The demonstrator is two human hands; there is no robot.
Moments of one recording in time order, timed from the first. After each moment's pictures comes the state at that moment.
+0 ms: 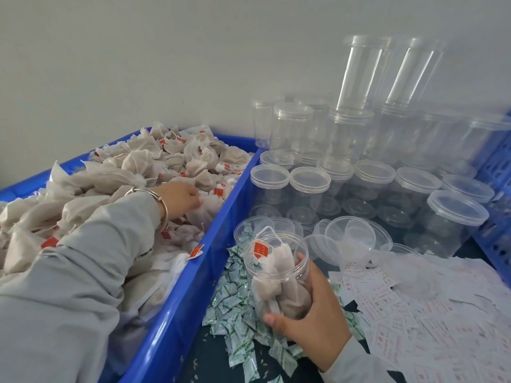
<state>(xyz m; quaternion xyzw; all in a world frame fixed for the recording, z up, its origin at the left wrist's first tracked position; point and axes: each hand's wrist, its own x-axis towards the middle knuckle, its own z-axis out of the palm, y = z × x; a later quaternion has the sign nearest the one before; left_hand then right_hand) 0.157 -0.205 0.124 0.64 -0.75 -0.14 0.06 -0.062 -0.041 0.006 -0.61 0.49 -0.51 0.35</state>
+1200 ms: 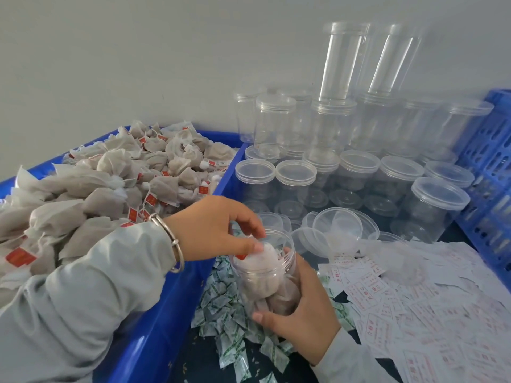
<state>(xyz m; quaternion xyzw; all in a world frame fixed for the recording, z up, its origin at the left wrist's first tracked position) 0.101 -0.129 0.139 0.35 -0.89 -0.26 0.14 -0.063 -0.040 0.004 -0.59 0.51 -0.51 0.36</state>
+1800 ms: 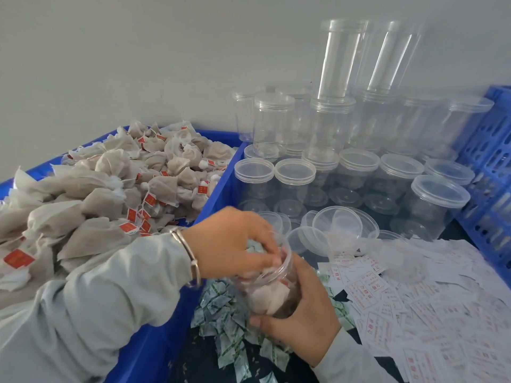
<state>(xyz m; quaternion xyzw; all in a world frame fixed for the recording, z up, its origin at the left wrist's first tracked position) 0.083 -0.116 0.131 0.31 -0.93 -0.19 0.12 -0.062 -0.036 0.015 -0.60 0.46 -0.53 0.37</state>
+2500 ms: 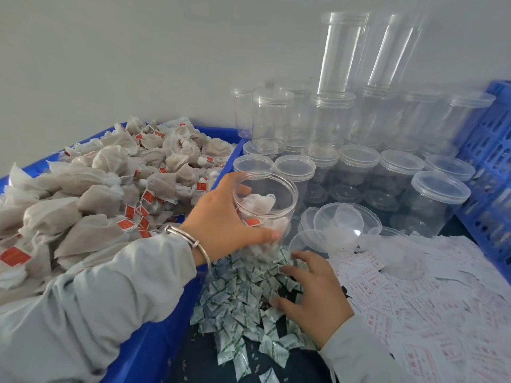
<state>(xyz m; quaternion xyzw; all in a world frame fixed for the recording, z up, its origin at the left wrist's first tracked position) 0.083 -0.131 0.115 0.45 -0.80 -0.26 0.31 -0.086 -0.053 -0.003 -0.69 0.66 -0.27 0.11</state>
